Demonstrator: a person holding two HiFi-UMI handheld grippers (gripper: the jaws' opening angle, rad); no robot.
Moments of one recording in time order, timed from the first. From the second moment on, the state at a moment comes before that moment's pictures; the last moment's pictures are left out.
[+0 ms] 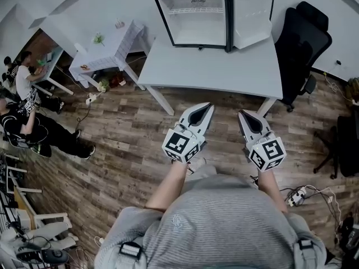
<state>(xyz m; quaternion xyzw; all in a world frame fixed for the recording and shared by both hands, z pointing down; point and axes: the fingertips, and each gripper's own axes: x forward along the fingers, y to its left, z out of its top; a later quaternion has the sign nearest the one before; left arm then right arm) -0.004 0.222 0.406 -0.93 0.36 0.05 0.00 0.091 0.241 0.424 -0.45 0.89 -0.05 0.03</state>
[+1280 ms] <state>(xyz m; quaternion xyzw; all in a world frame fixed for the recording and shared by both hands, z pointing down) -0.050 -0.062 0.411 -0.93 0.36 0.05 0.01 0.058 -0.015 0.440 -0.46 0.88 -0.05 0.02</state>
